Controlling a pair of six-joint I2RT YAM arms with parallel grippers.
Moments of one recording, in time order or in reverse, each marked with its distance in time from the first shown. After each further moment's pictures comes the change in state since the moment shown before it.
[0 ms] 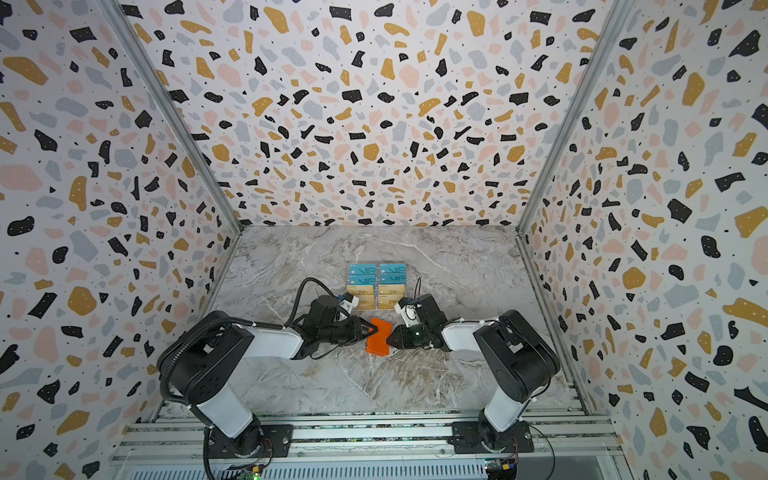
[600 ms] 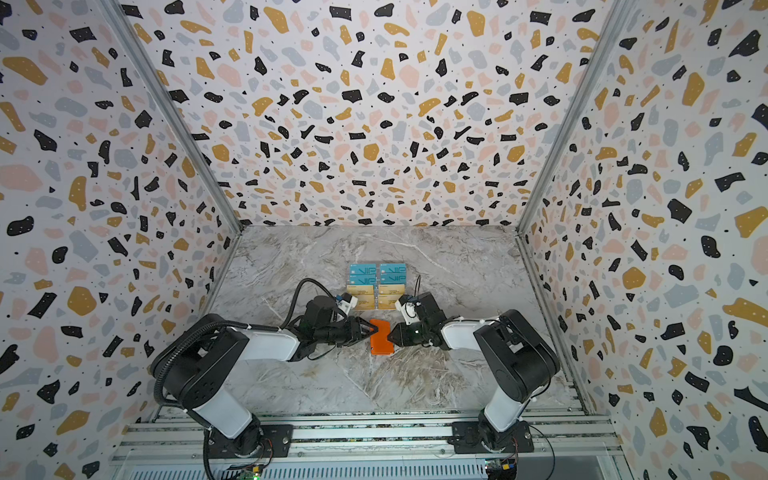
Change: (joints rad) left arm 0.016 -0.037 -0.026 -0.007 0.041 0.009; right arm 0.000 0.002 0.019 -0.018 0.062 -0.031
